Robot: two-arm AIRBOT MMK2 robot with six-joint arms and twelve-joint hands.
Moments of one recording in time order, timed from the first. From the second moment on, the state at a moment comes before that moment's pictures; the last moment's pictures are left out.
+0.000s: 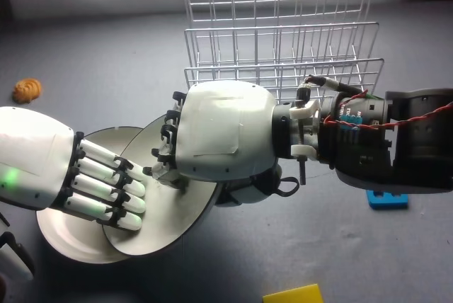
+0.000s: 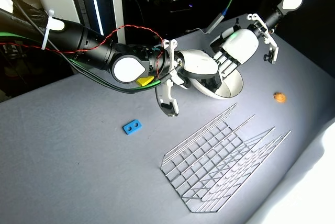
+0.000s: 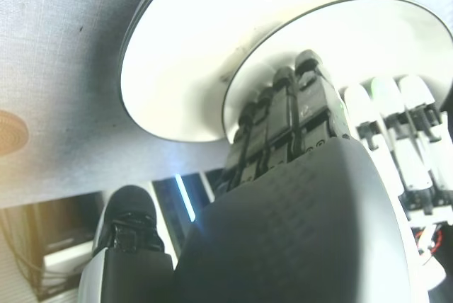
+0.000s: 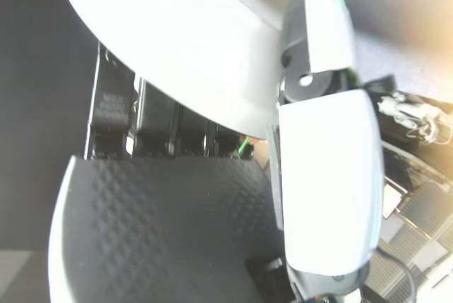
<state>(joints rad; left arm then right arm) 0.72 -1.05 1.61 1.73 -1.20 -0.01 -0.58 -1.42 1.19 -0.52 0.43 -0.96</state>
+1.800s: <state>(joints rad) 0.43 -0.92 1.80 1.73 -1.24 -0.29 -0.23 -0.82 0.79 -0.56 0.39 -0.48</state>
